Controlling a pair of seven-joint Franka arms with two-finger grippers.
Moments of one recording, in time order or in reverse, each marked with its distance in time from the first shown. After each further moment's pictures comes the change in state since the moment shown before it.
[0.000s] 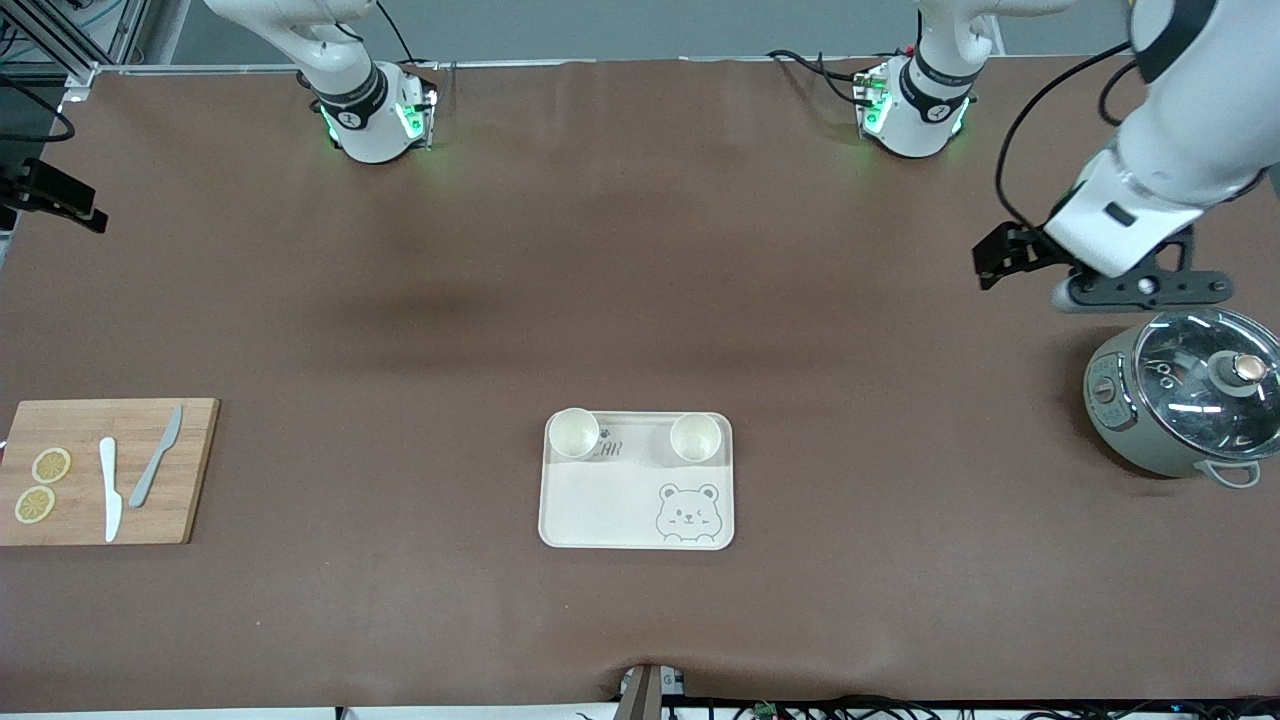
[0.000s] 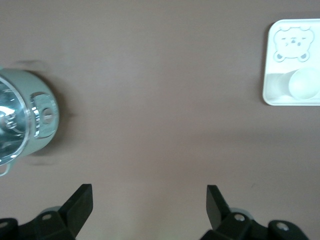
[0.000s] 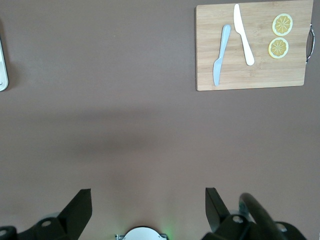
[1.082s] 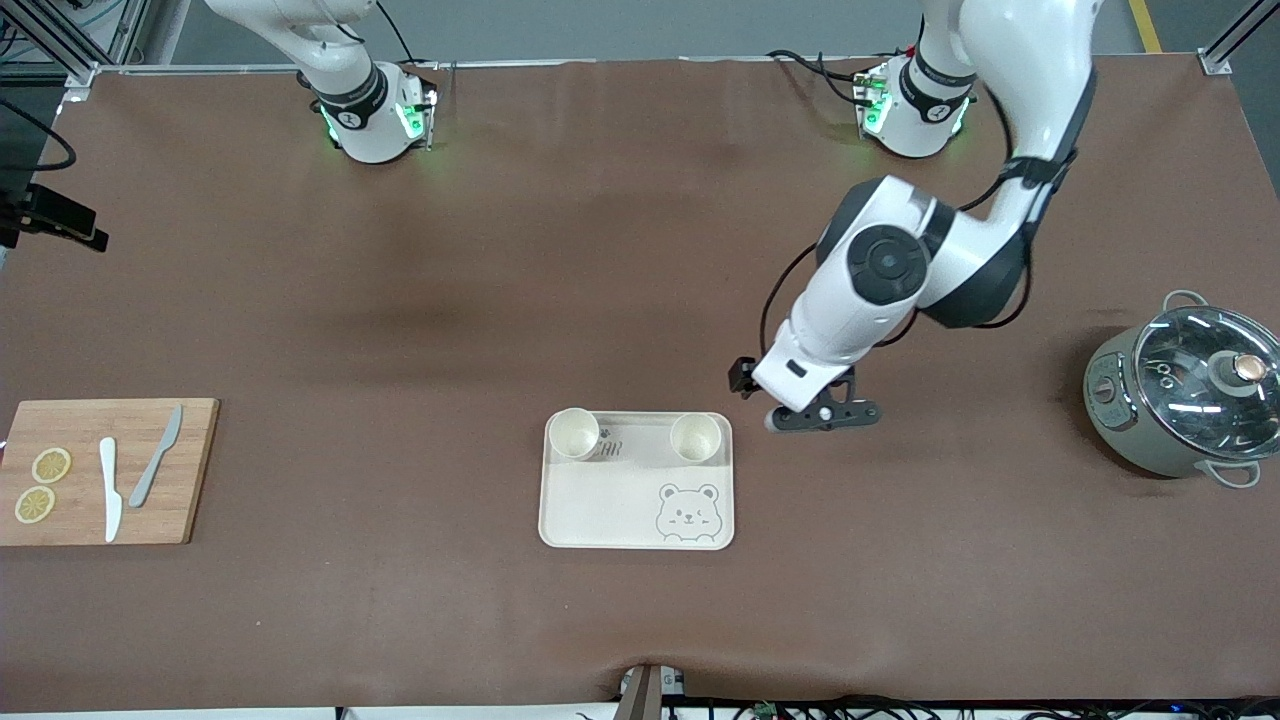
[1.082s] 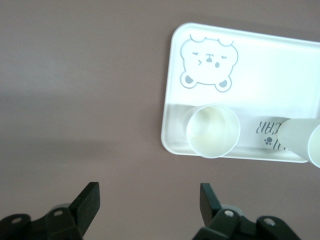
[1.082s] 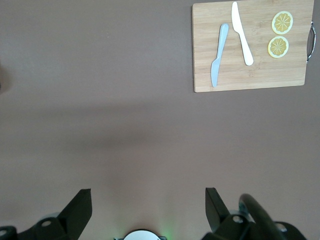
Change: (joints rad) left arm -0.193 0.444 -0.108 -0.017 0.000 0.543 -0.391; right arm -0.016 0.070 0.001 0.033 0.000 0.011 0.000
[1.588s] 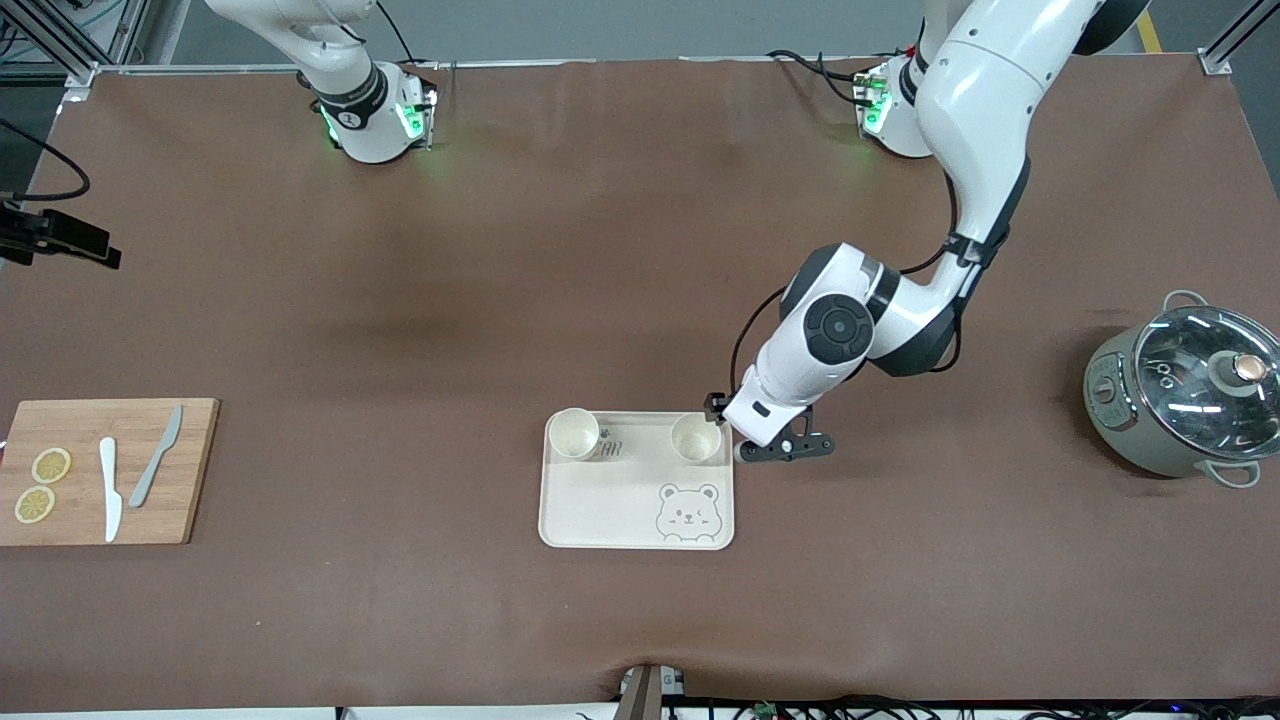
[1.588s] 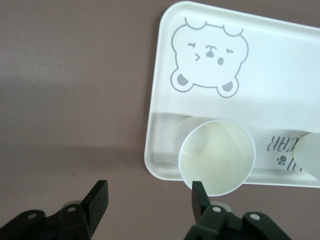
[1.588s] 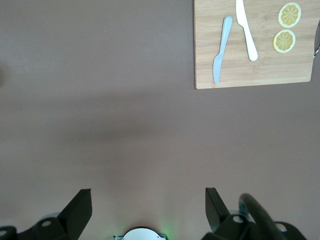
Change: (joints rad) left arm -0.017 0.157 0.001 0.034 0.000 0.131 -0.006; right arm -0.002 0.046 0.001 0.006 0.000 -0.004 0.000
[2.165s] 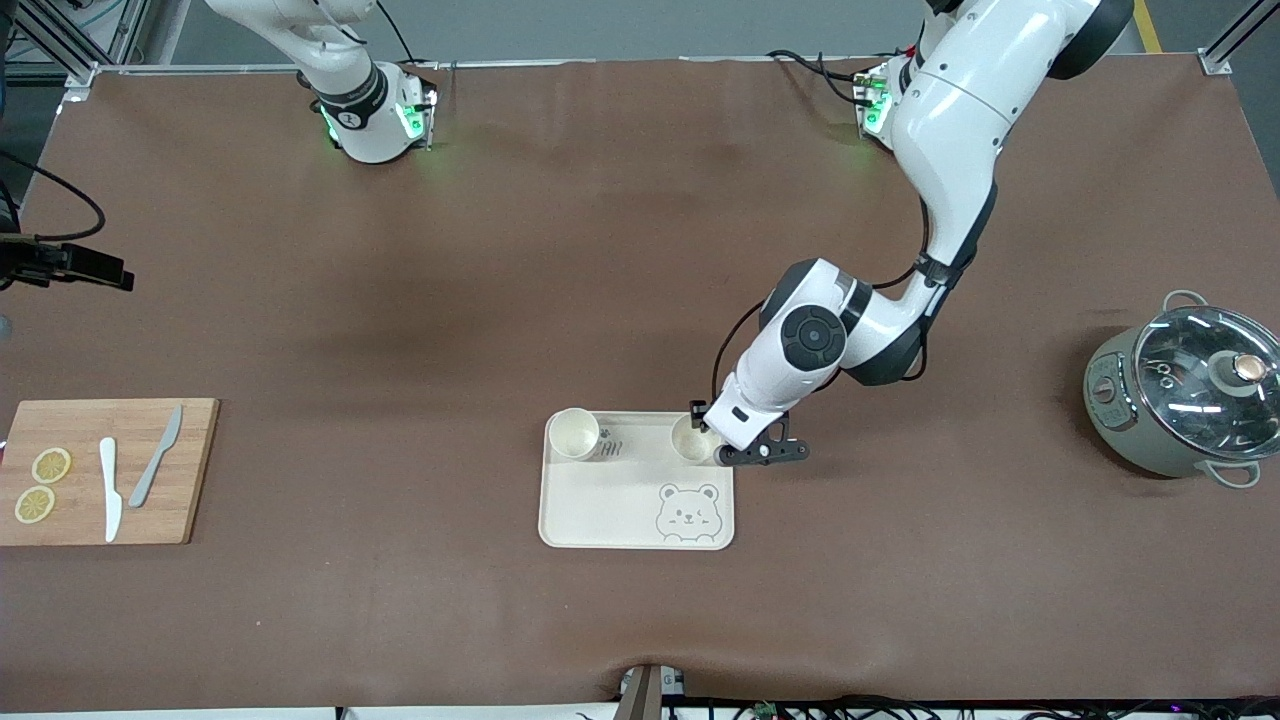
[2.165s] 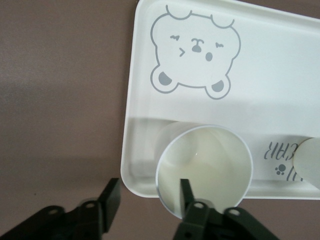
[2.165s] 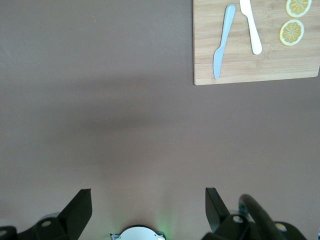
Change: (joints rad) left arm -0.024 0.069 0.006 0.012 0.000 0.095 -0.005; right arm -0.014 0.074 -0.001 0.011 -0.005 0.005 -0.015
